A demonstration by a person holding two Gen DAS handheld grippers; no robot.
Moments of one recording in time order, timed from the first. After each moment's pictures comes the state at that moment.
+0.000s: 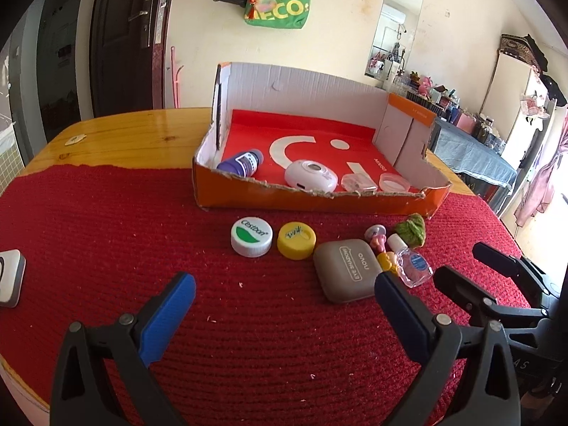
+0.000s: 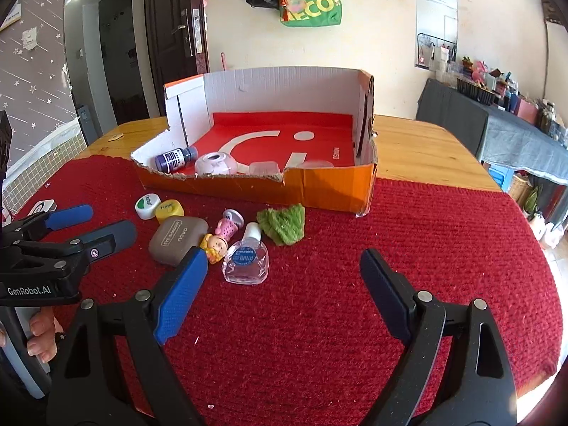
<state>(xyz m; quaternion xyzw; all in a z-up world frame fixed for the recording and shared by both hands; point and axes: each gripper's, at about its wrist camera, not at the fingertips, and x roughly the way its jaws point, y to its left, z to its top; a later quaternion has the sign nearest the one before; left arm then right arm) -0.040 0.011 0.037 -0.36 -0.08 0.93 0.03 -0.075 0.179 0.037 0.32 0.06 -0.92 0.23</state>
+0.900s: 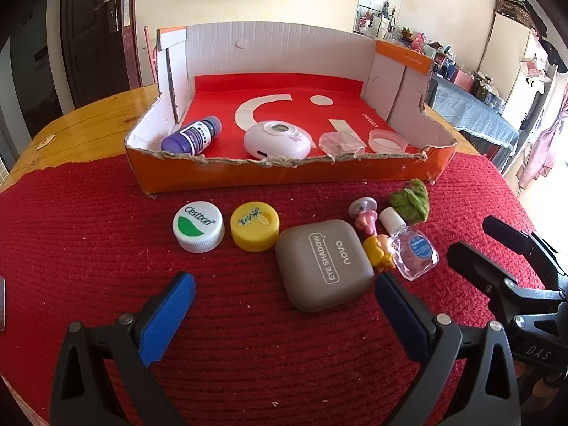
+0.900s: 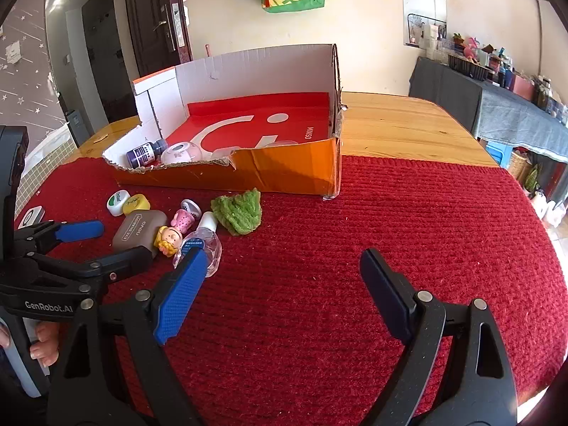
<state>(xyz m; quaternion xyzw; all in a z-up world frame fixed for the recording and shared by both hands) -0.071 0.045 0.019 -0.43 -0.03 0.90 0.05 -0.099 0.207 0.024 0.35 0.04 -0.91 0.22</state>
